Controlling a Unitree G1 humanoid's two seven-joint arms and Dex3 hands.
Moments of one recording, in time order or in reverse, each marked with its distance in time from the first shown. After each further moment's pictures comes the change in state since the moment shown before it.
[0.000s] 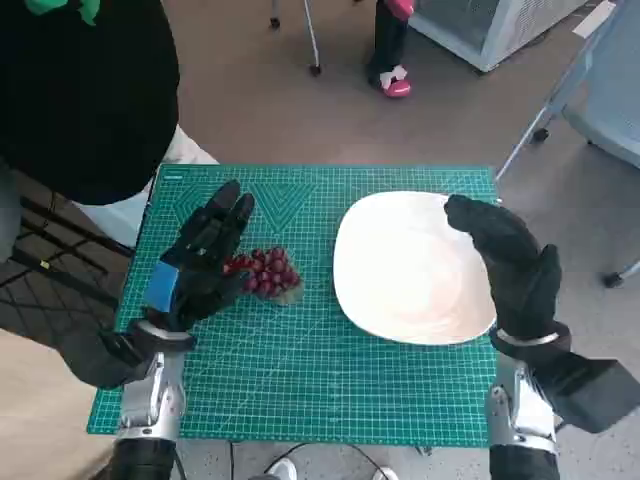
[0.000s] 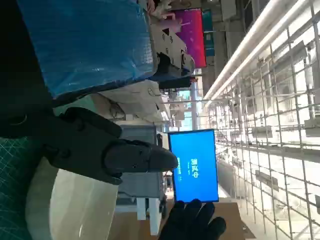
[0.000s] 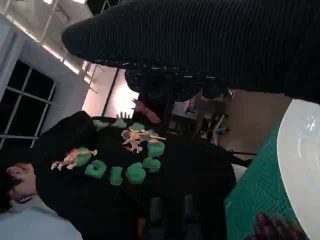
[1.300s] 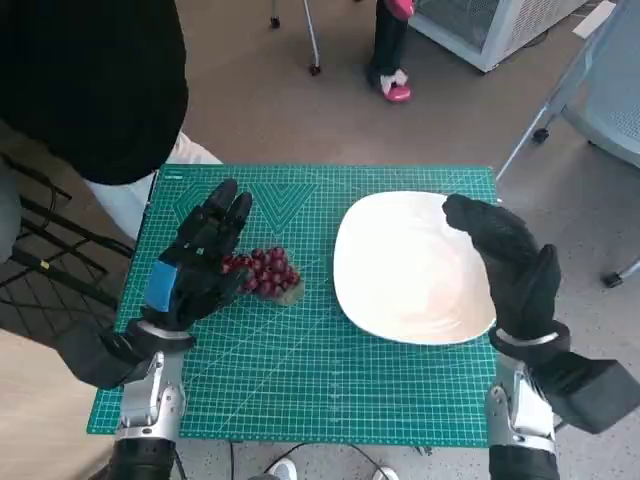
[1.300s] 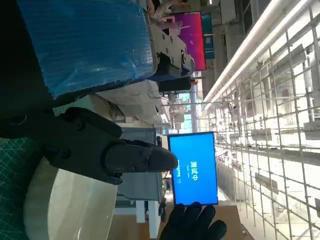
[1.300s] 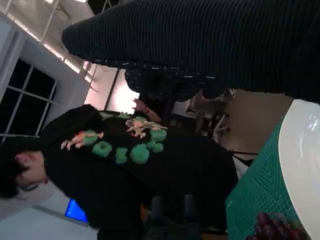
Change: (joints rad) left arm 0.000 0.000 0.001 -0.002 0.000 0.000 0.011; right arm 0.004 0.002 0.004 -0.025 -0.005 0.009 -0.011
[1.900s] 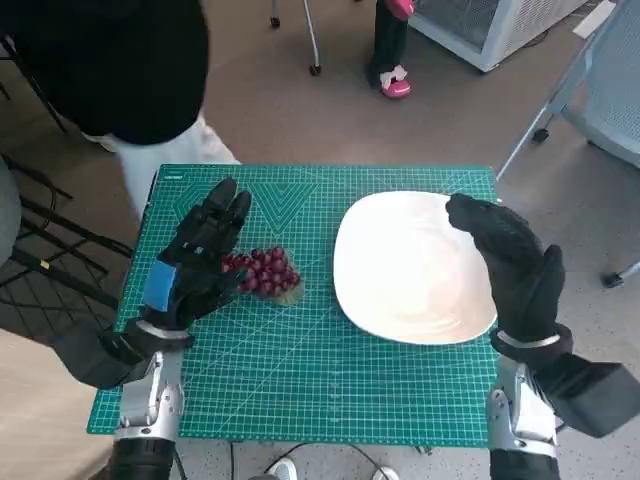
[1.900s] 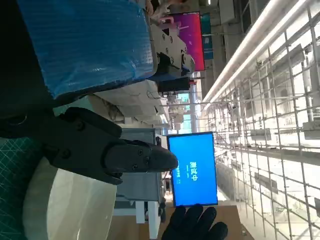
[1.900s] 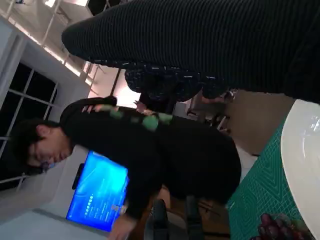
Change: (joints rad) left arm 0.000 0.003 0.003 -0.008 0.000 0.000 0.001; right arm 0.022 0.001 0.004 -0.043 0.000 0.026 -0.018
